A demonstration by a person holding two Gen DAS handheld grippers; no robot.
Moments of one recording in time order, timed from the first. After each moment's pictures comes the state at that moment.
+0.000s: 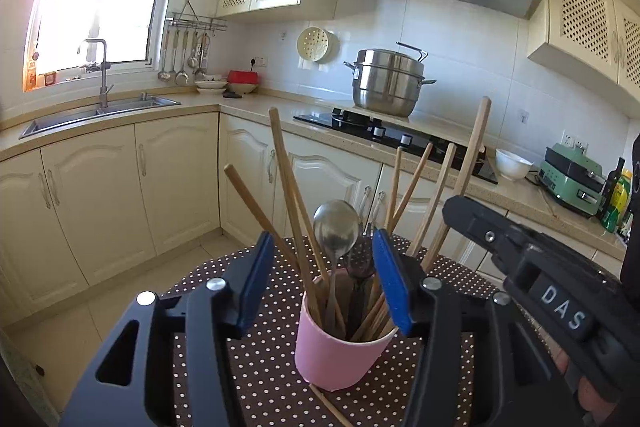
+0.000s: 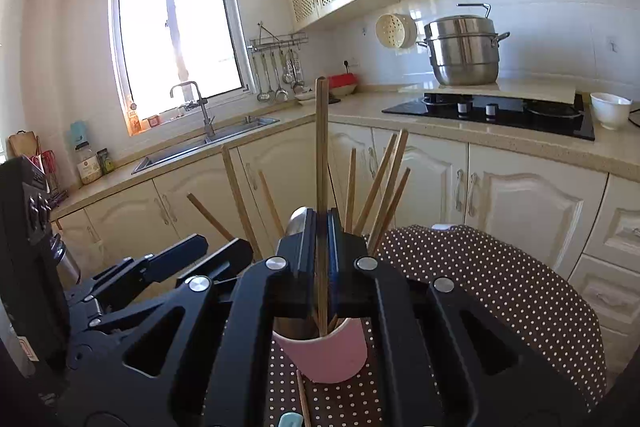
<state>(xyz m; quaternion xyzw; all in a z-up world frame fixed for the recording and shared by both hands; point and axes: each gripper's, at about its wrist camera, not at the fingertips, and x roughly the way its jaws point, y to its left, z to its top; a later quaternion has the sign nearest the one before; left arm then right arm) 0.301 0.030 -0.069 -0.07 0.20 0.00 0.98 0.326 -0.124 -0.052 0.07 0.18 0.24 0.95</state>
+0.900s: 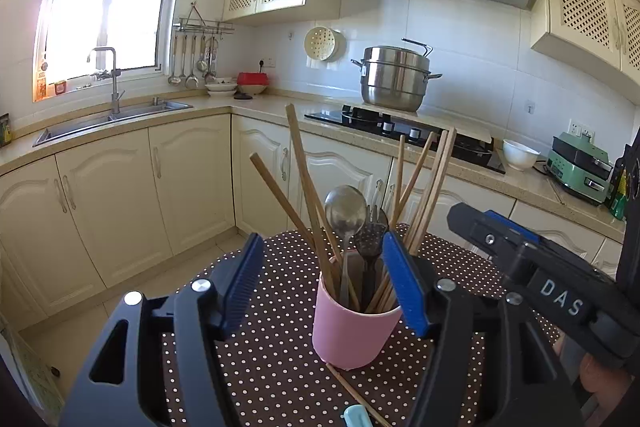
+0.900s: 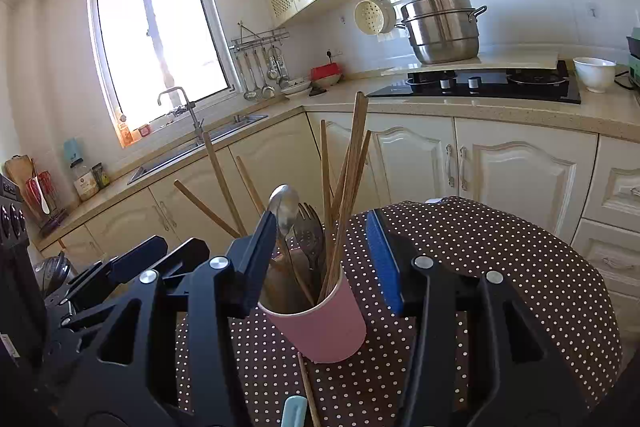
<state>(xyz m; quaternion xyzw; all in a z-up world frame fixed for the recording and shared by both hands) 0.273 0.033 -0.068 -0.05 0.20 0.02 0.98 0.317 -0.144 -0.065 0.11 0.20 0.22 0.95</state>
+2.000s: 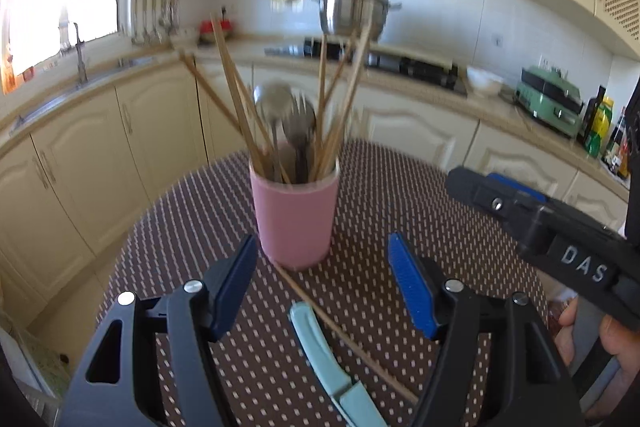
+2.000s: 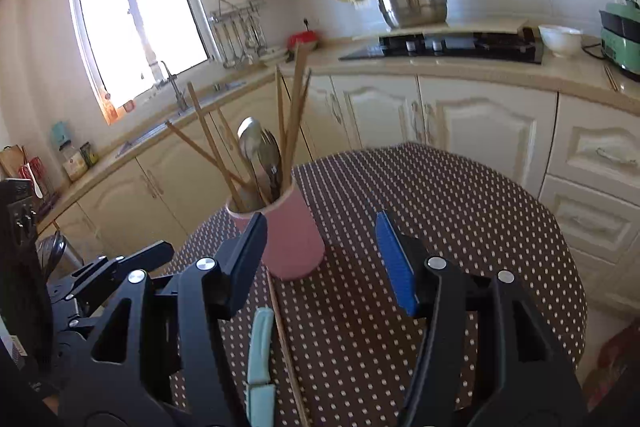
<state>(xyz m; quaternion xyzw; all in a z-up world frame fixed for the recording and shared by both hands) 0.238 -0.013 -0.105 -0.02 0.33 -0.04 0.94 0.267 -0.192 -0.090 0.10 0.28 0.19 0.94</state>
